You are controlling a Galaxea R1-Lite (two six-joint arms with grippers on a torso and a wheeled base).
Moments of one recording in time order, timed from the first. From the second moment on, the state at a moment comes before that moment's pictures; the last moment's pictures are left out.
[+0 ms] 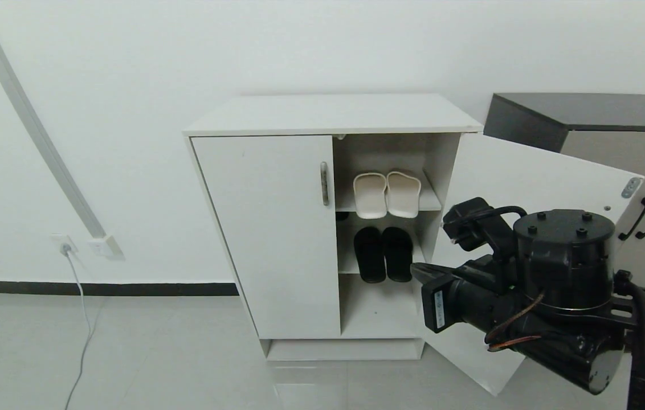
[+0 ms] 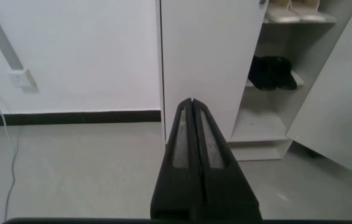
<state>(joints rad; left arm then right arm) 0.00 0.00 0.00 0.00 0.00 0.00 0.84 1.64 -0.76 -0.61 -0.31 0.10</state>
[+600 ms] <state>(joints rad) 0.00 0.00 0.00 0.00 0.00 0.00 0.84 1.64 -0.76 -0.61 -0.31 0.10</state>
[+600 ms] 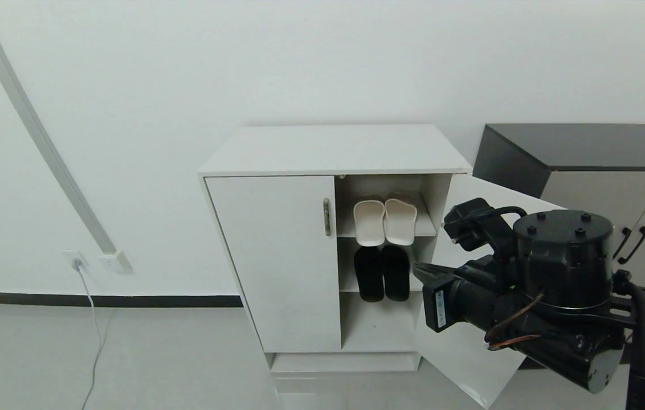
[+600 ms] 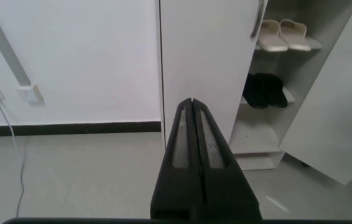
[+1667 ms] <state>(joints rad) 0.00 0.00 0.00 0.00 0.00 0.00 0.82 1.65 -0.74 -0.61 -0.31 0.09</state>
